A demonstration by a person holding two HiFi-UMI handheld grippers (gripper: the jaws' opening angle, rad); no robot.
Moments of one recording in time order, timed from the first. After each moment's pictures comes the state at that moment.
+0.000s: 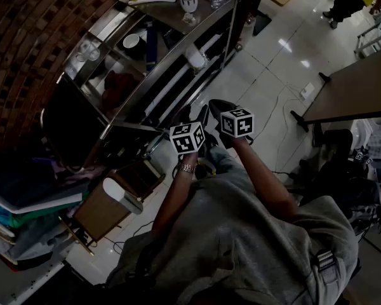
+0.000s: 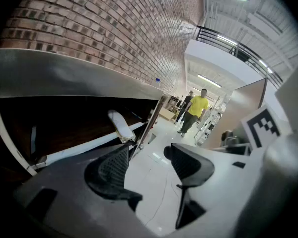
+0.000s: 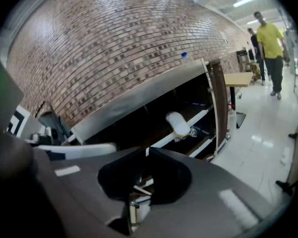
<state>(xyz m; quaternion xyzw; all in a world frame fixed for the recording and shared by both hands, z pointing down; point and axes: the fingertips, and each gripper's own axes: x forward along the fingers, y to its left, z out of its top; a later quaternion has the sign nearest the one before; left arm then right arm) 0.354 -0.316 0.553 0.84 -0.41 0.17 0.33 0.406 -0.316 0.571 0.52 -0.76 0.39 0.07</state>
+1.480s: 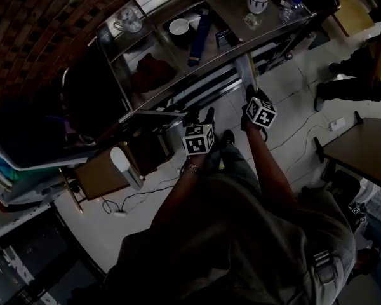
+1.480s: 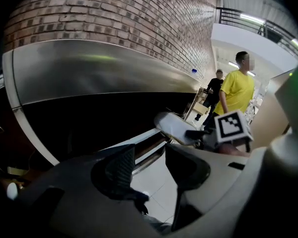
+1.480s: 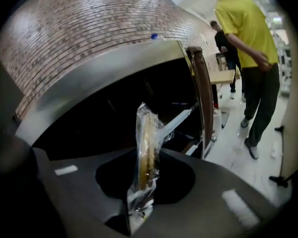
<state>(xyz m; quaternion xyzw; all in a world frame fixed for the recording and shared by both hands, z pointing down) 0.294 -0.384 0.606 0.75 -0.53 0.23 0.33 0.490 -0.461 0.674 0.63 -0.67 0.38 0.07</state>
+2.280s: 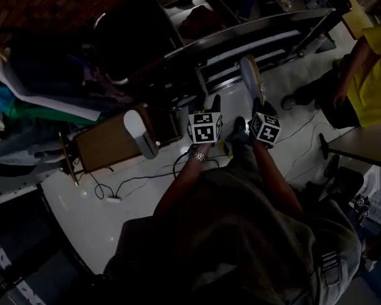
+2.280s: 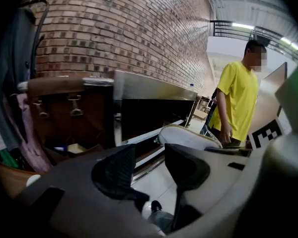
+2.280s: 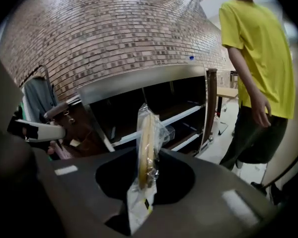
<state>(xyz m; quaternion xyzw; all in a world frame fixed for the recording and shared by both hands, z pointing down) 0.152 -0.235 0.572 0.76 -0.56 0.19 0.28 0.340 -0.231 0.611 0.61 -0.71 0.31 0.17</state>
